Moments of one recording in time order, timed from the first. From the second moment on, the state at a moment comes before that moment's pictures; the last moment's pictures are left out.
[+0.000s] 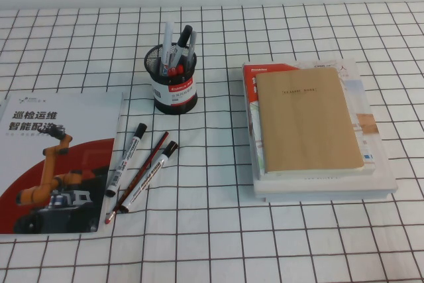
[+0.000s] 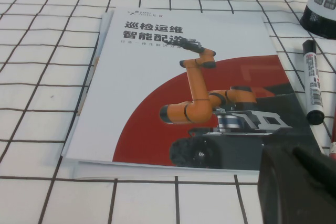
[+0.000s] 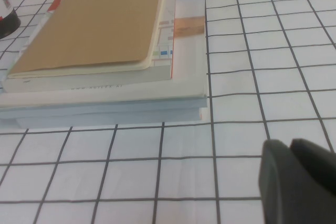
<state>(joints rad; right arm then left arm) 0.12 -0.02 0.03 0.14 0.37 0.03 -0.04 -0.01 0.03 -0.03 0.38 0.03</state>
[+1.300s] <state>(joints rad) 0.12 -0.02 0.03 0.14 0.37 0.03 -0.04 -0.01 0.03 -0.19 0.19 0.02</state>
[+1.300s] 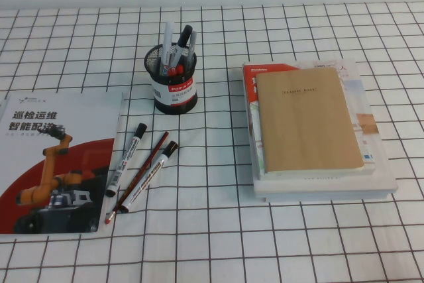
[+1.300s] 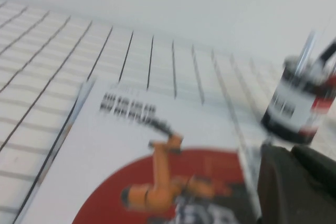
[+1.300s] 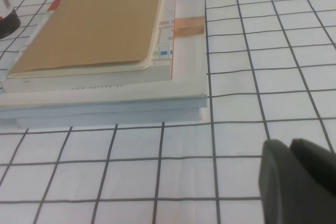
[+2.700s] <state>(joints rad) 0.12 -0.02 0.03 0.14 0.37 0.03 -0.04 1.03 -0.79 -1.05 0.47 0.90</state>
